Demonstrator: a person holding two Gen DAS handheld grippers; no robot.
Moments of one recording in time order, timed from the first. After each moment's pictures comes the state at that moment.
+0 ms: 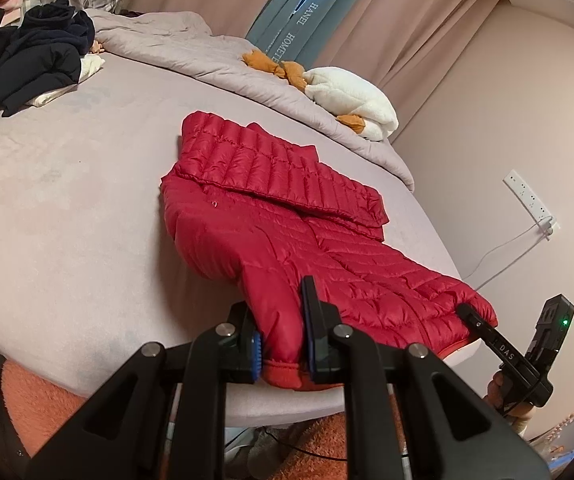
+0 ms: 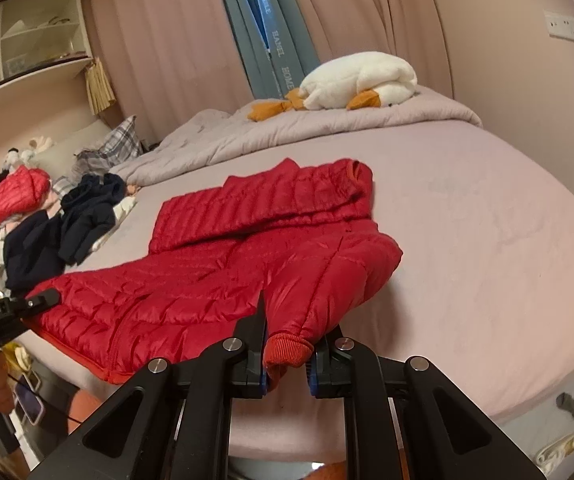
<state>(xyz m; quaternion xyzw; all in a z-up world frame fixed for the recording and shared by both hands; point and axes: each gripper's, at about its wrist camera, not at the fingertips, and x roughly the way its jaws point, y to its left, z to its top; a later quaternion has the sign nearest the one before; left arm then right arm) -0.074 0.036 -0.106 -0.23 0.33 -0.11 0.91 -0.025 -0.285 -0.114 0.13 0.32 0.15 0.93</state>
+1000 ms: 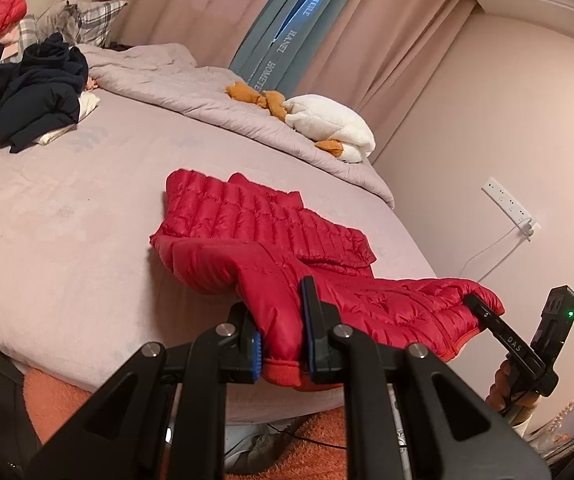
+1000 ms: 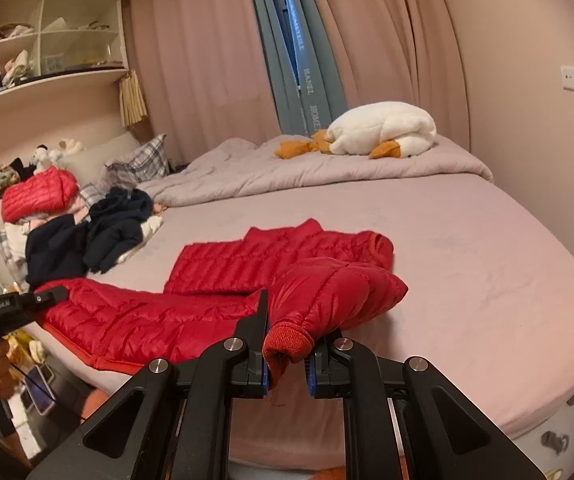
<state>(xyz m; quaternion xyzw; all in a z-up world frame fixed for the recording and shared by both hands) -0.105 0.053 -0.054 -0.22 0.28 -0.13 0.93 -0.051 -0.289 -0.054 0.10 0.26 0.18 0.94</state>
